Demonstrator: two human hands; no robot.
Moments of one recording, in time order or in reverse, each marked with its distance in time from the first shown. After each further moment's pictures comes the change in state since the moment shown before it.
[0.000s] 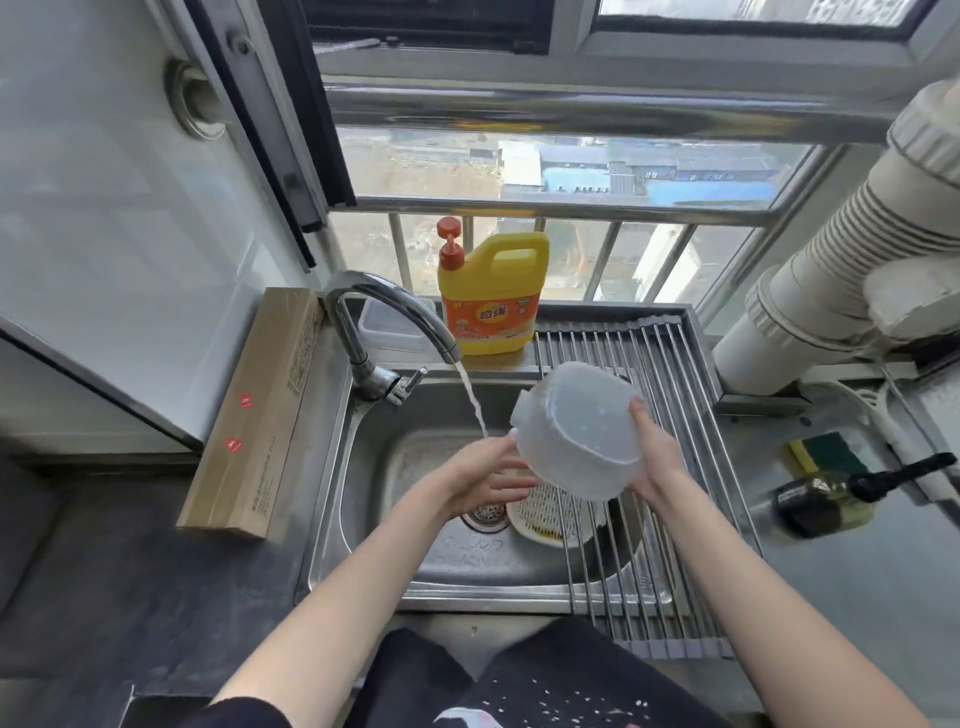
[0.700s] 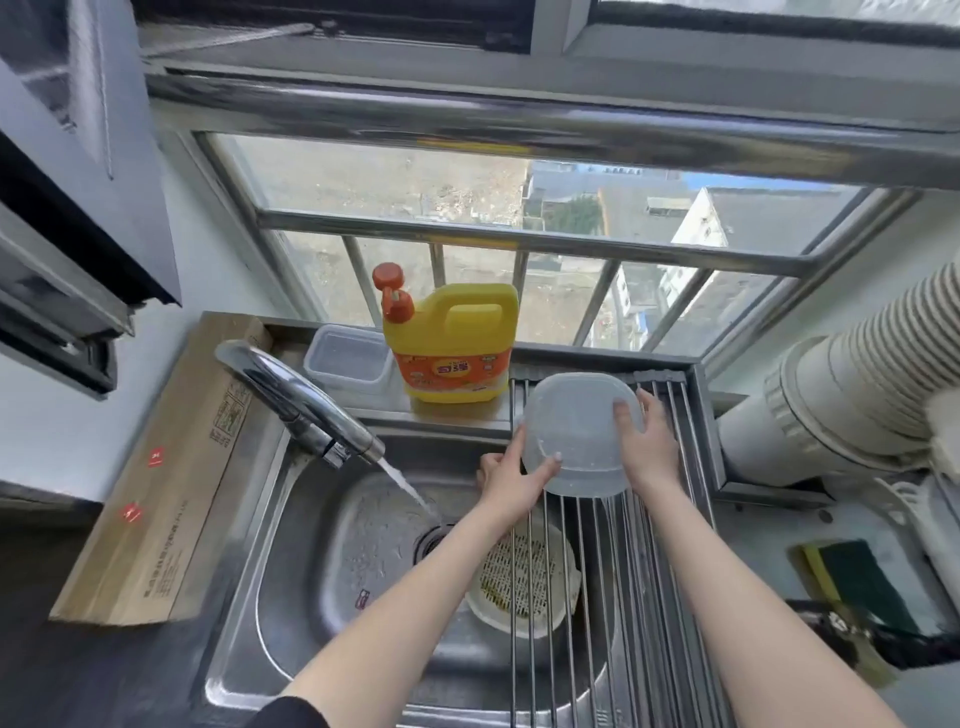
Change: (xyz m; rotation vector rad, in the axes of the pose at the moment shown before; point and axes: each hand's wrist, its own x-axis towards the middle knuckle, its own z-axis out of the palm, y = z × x) left_hand 0.132 0.047 0.064 0.366 0.375 0.127; right_hand 0.126 -0.070 0.004 -0.626 0.115 -0.368
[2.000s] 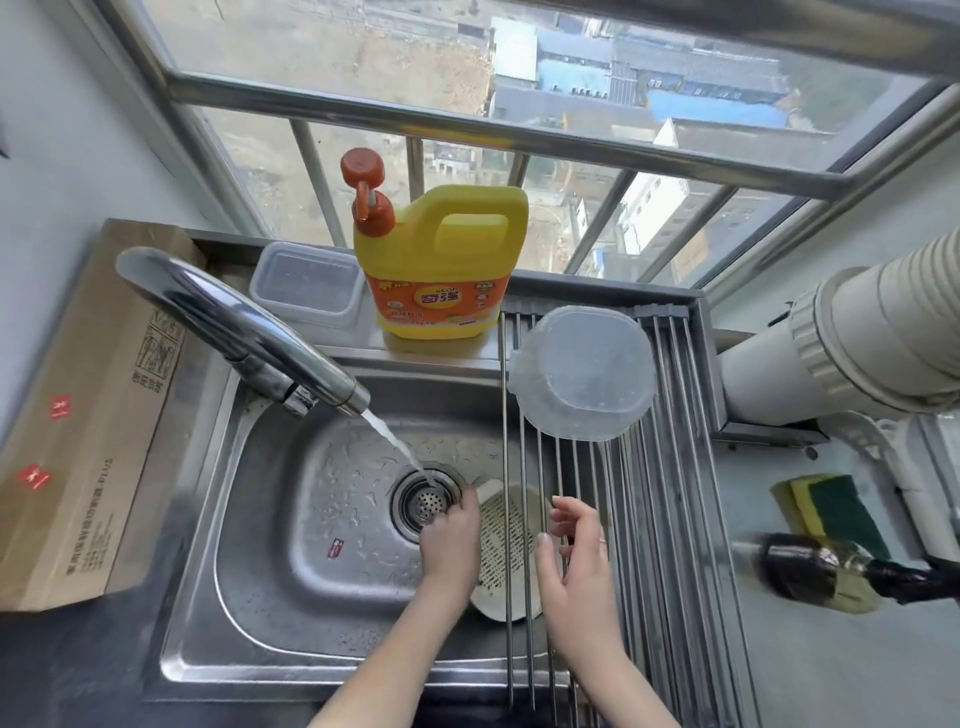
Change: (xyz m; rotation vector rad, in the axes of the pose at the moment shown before) left_hand -0.011 -0.154 0.023 1.016 0.123 0.062; right_hand -0.187 0.064 0.044 -0.098 -0.144 -0.174
